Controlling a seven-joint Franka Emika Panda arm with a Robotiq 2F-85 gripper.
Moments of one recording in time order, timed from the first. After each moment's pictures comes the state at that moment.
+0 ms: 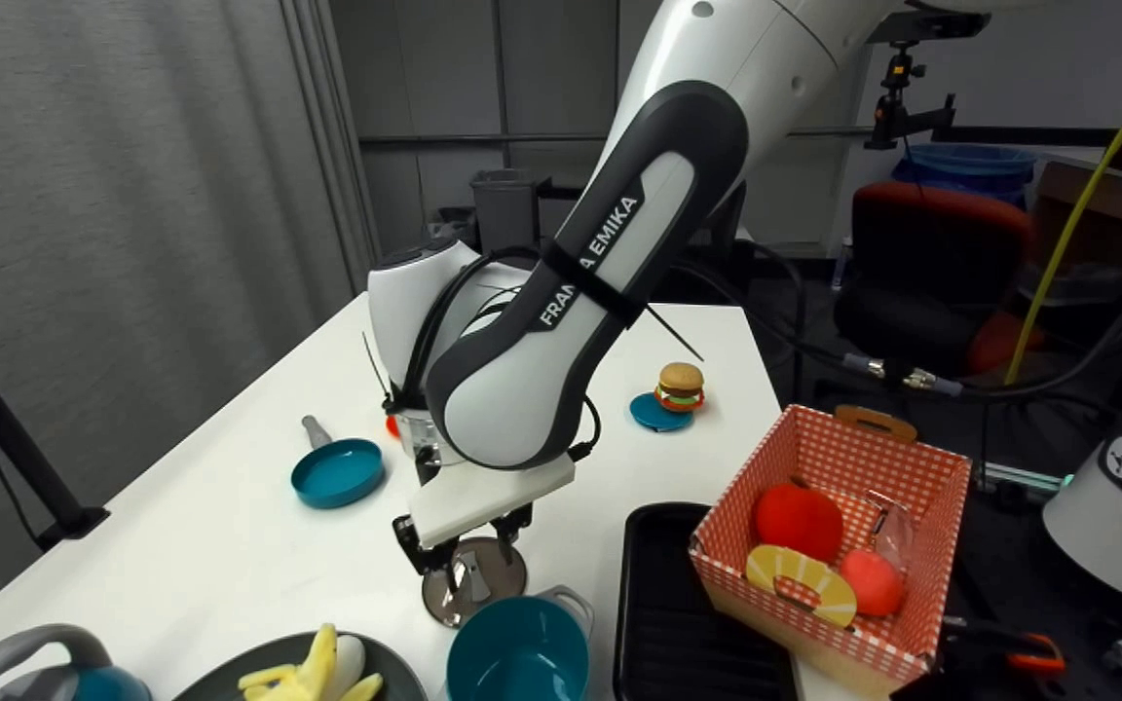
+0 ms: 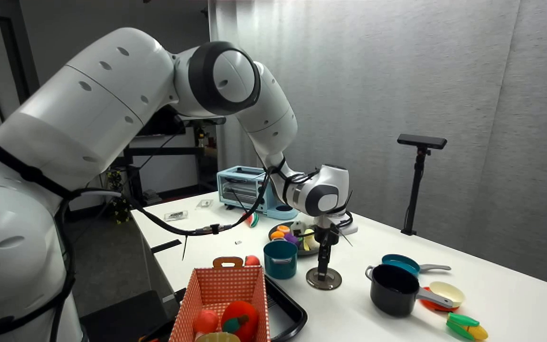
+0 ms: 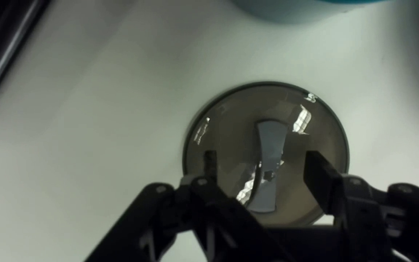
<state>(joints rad) 0.10 0.78 -0.03 -1.75 0.09 2.49 0.91</state>
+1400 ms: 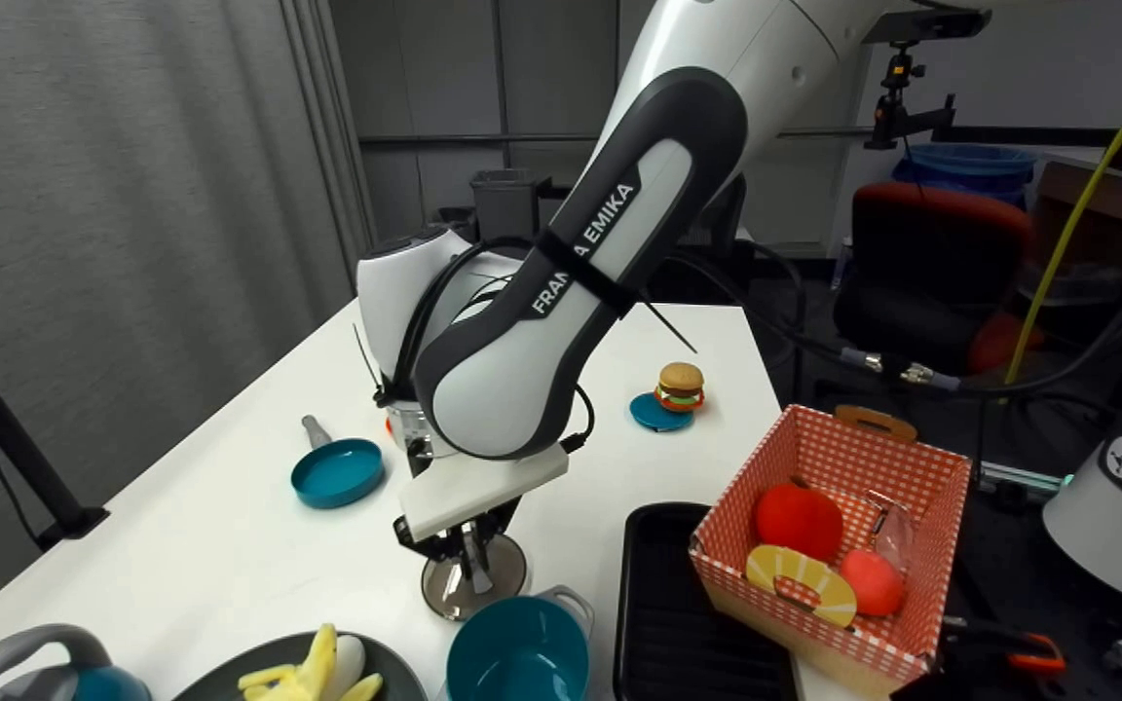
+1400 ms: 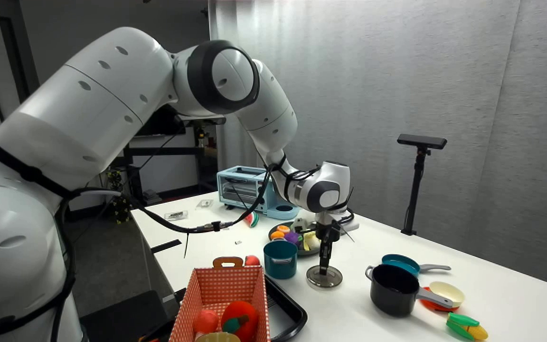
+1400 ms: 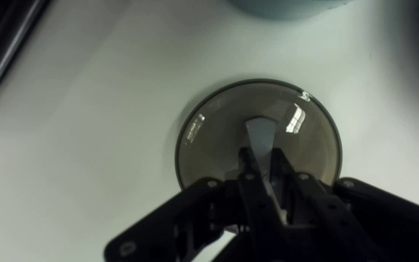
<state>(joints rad) 0.11 0.78 -0.04 -1.73 0.09 2.46 0.90</state>
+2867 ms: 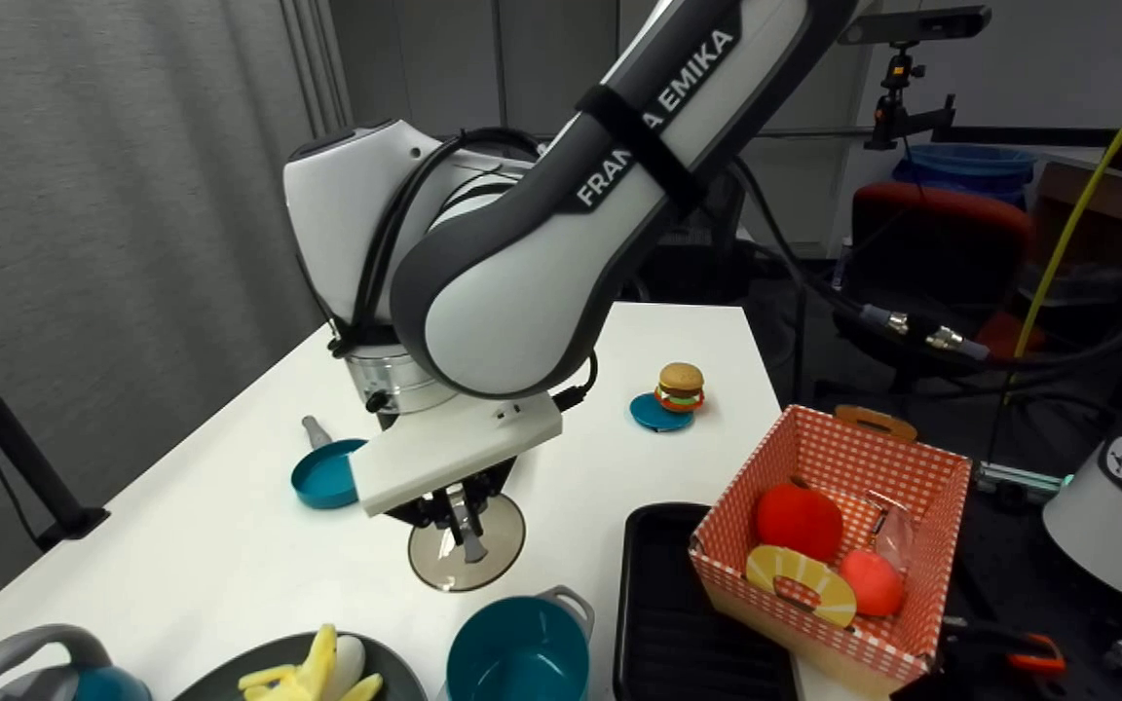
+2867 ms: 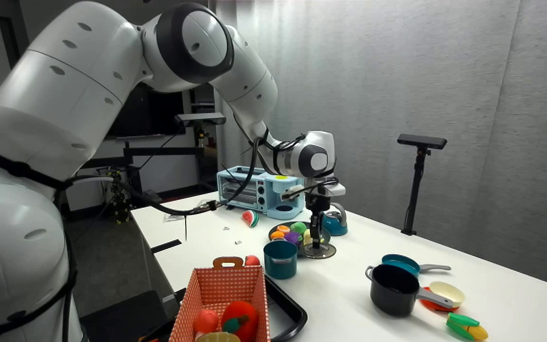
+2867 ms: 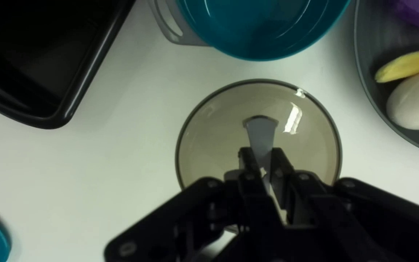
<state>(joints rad) 0.23 0.61 -0.10 -1.76 -0.02 2.31 1.12</state>
